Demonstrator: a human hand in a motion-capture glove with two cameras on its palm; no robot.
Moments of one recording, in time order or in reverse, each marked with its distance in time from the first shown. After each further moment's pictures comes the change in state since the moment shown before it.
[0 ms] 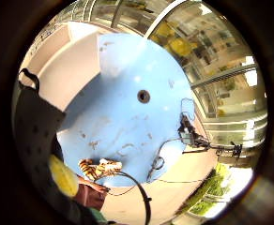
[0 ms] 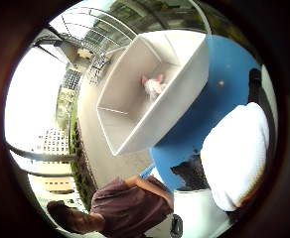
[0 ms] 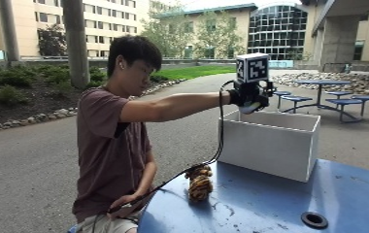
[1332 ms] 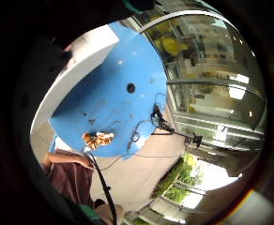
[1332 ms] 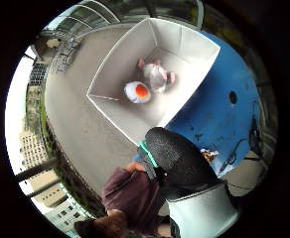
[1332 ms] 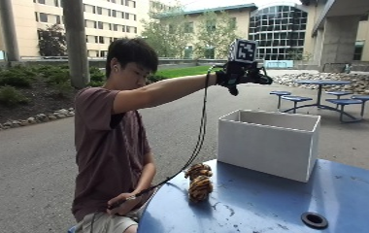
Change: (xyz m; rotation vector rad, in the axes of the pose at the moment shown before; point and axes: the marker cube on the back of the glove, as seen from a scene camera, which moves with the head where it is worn) arm -0.079 0.011 -0.057 -0.266 0.270 0.103
